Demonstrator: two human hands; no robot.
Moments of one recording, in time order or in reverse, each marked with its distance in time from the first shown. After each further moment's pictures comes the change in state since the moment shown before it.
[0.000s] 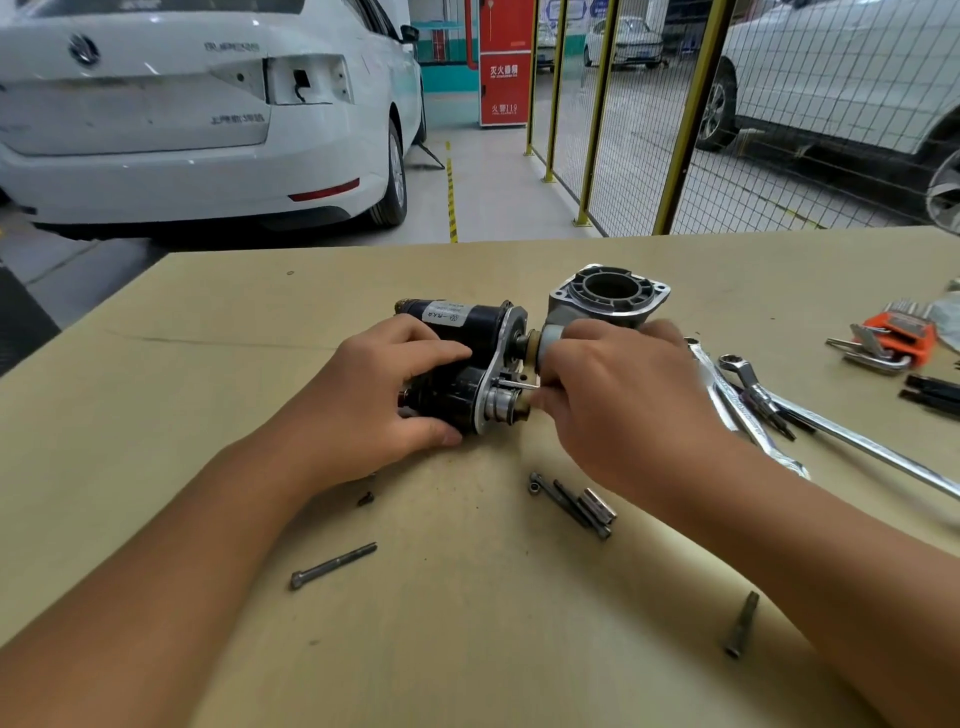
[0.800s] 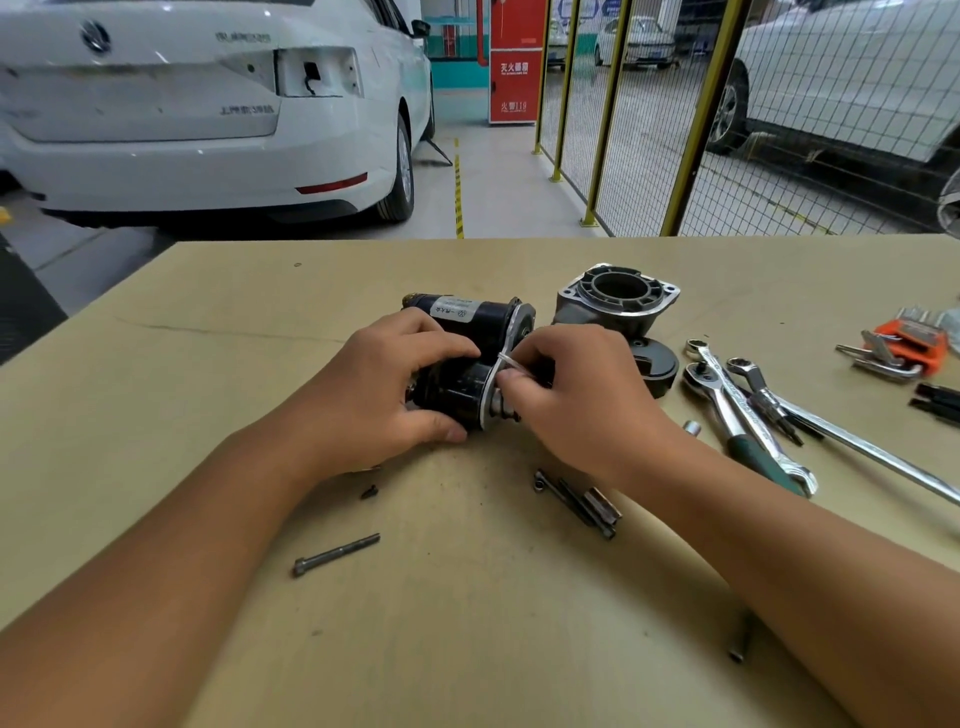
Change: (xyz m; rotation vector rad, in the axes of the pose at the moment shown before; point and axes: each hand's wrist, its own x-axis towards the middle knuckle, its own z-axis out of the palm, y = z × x) left_hand 0.004 0.002 -0.002 -0.018 -0.027 0.011; right_hand 0.018 -0.007 0.029 0.586 0.017 0.118
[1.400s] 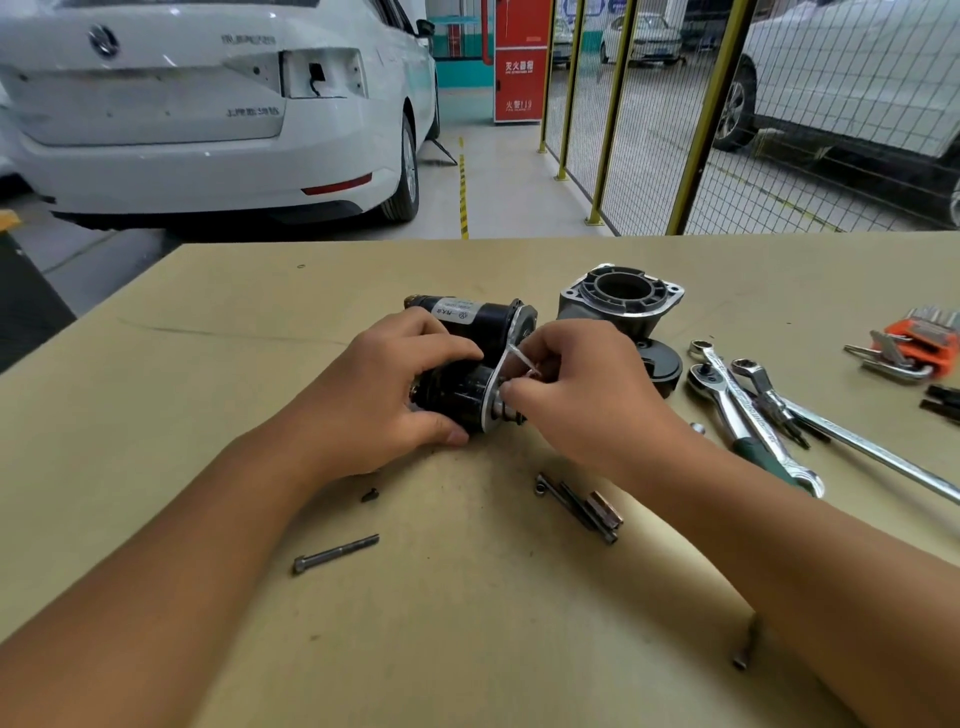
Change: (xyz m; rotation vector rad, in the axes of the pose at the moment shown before) left_hand 0.000 0.003 0.002 -0.013 0.013 0.007; right_hand 0.000 -0.008 -0.007 0.101 -0.046 0.168
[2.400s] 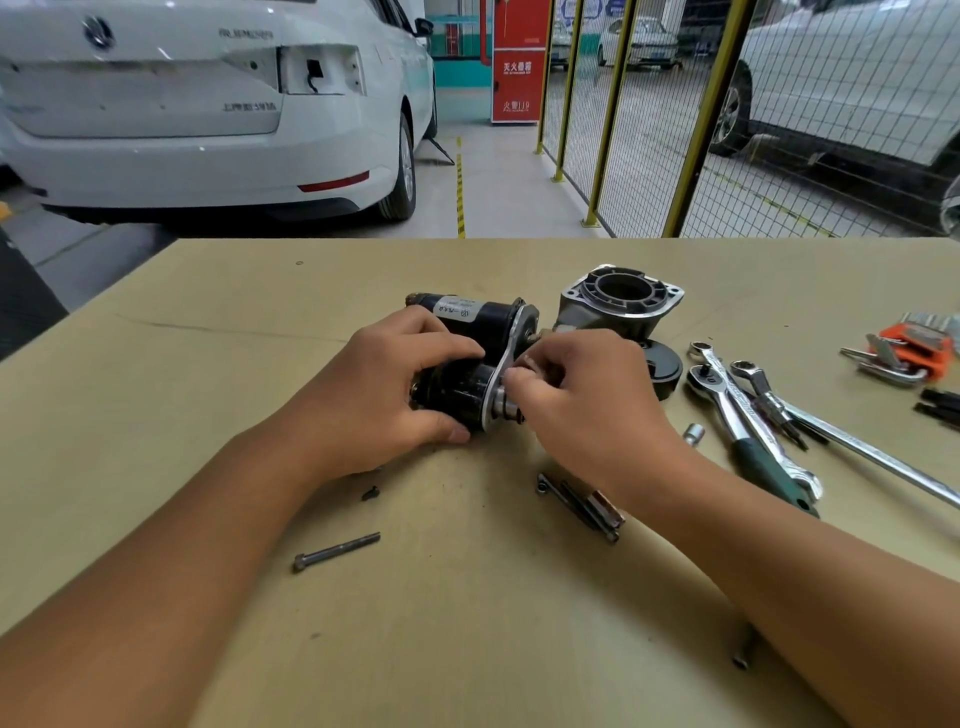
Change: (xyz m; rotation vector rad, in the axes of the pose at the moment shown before) left_hand 0.000 -0.006 0.002 -0.013 0.027 0.008; right_hand -0.007 0.004 0.009 -0.026 0.120 -0.044
